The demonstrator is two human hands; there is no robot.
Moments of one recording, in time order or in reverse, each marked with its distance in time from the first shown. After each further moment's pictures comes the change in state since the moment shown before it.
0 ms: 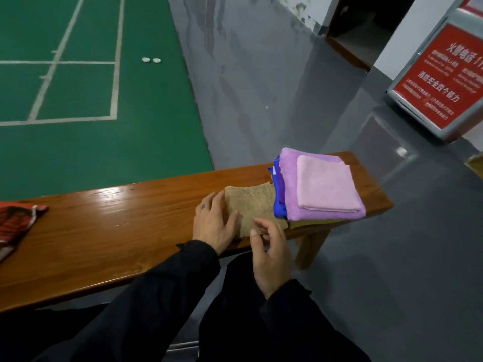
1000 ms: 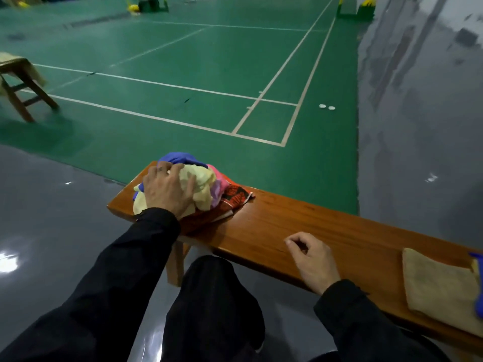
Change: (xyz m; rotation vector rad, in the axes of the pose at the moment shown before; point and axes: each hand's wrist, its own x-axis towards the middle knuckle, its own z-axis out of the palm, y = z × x) left_hand -0.147 -0.226 -0.404 0.775 0.739 -0.497; right_hand -0.052 -0.137 0.185 -0.117 -0.835 -0.279
